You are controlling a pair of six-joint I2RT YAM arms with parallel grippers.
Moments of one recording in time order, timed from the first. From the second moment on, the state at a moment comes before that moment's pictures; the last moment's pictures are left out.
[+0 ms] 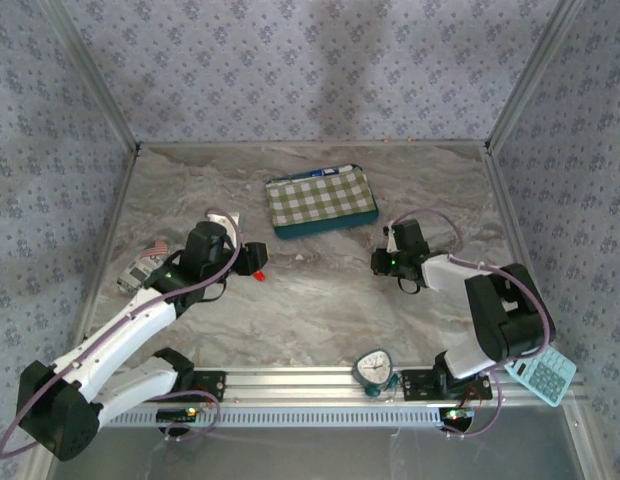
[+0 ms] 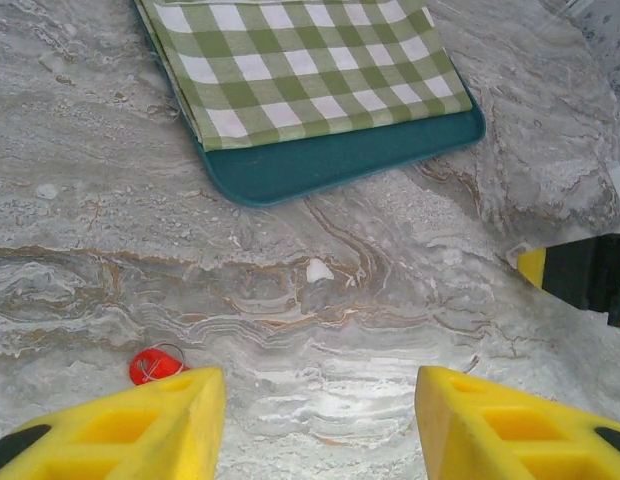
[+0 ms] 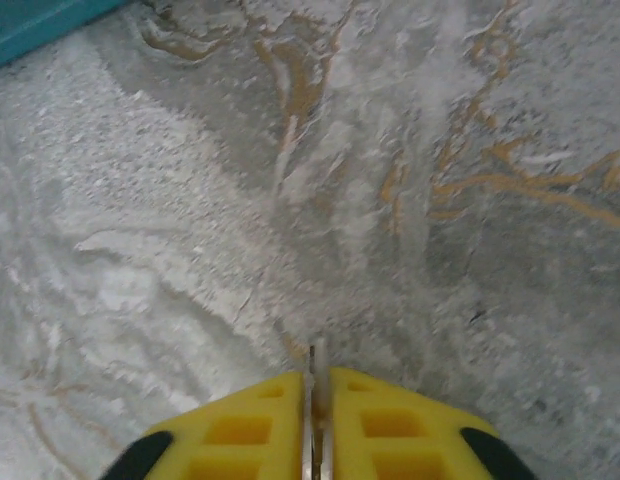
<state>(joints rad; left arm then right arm) -0.57 0.96 0.69 -0.34 0.06 -0.51 0.31 1.52 0.62 -0.04 -0.17 0.38</state>
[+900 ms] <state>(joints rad) -0.09 1.13 0.54 -0.06 -0.38 -0.18 0.21 1.15 0.48 0.20 0.51 0.04</state>
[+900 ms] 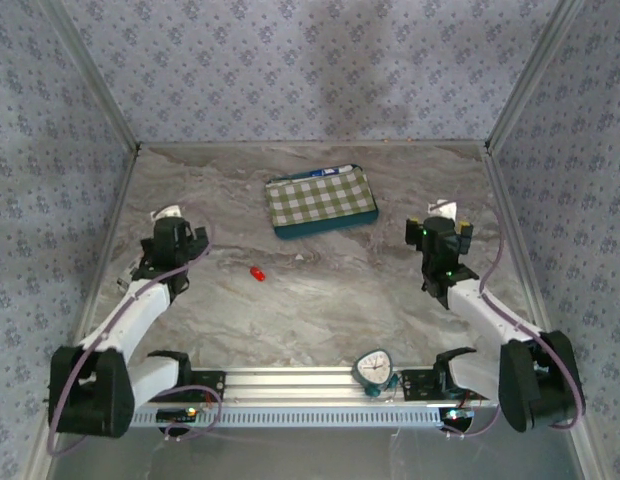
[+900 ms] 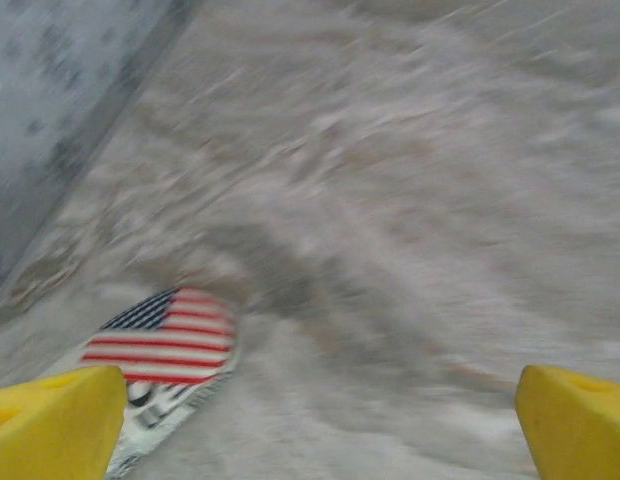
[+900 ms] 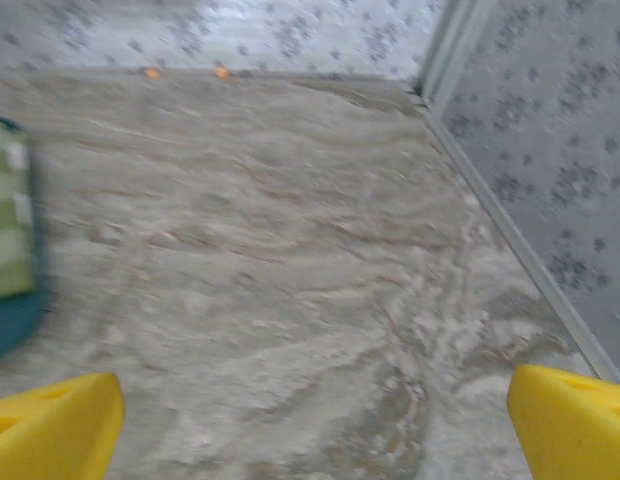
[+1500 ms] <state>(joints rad) -0.02 1.54 0.40 0.66 -0.21 -0.04 0.00 1.52 0.36 0.74 0.22 -0.03</state>
